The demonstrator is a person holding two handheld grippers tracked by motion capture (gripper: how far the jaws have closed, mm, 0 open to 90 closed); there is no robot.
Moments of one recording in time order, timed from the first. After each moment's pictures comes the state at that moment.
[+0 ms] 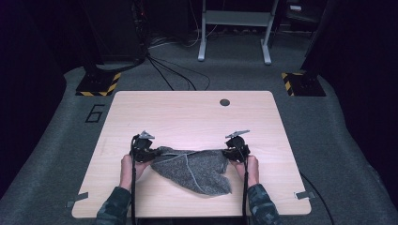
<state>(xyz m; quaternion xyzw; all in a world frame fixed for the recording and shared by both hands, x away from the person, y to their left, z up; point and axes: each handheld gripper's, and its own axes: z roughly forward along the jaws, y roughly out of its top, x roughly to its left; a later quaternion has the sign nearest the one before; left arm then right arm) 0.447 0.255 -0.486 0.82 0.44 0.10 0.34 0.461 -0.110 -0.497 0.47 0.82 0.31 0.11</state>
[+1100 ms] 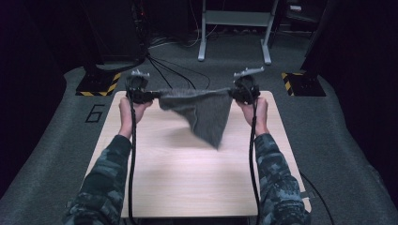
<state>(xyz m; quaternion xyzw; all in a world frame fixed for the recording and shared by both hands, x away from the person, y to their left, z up) 0.549 0.253 -0.310 0.77 0.44 0.19 0.43 0.551 -0.119 -0.312 0.42 0.78 0.39 0.24</state>
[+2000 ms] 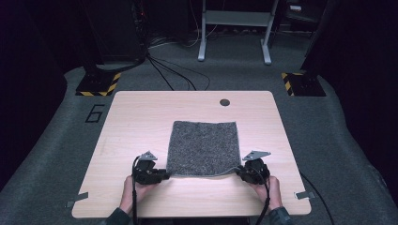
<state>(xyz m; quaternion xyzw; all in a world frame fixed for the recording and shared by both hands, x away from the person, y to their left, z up) 0.379 0.241 -0.511 0.82 0.42 0.01 0.39 0.381 -0.164 -0.497 0.41 0.84 0.33 0.13</state>
